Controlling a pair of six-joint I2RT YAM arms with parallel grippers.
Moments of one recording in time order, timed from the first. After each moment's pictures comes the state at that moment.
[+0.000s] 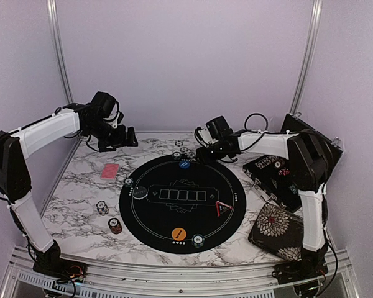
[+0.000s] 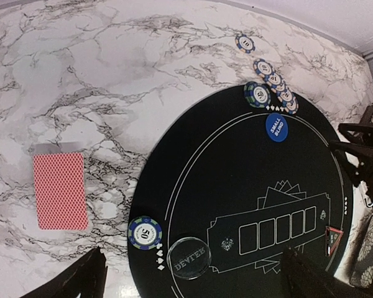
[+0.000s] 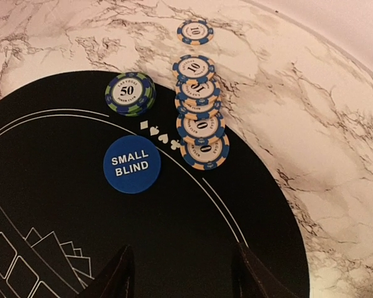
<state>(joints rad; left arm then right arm) -0.39 1.75 1.56 -0.78 0.12 -0.40 0.58 2.16 1.67 -0.34 -0.01 0.07</state>
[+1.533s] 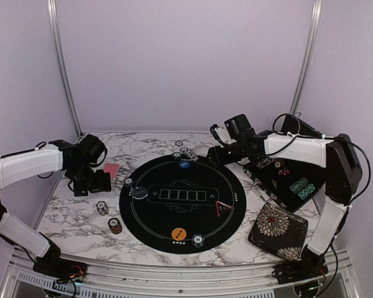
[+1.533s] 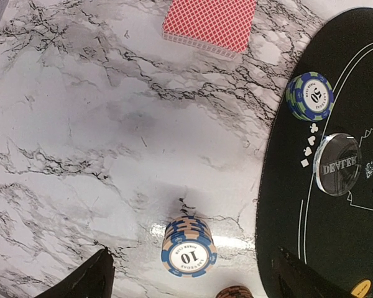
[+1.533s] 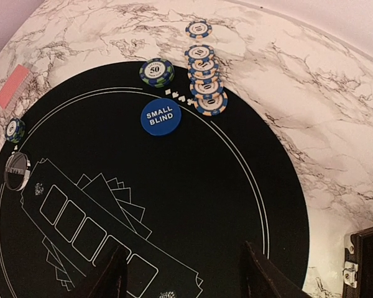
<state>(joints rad) -0.45 1.41 0.98 -0.85 -0.16 -0.66 0.58 1.80 1.34 -0.32 -0.07 0.18</state>
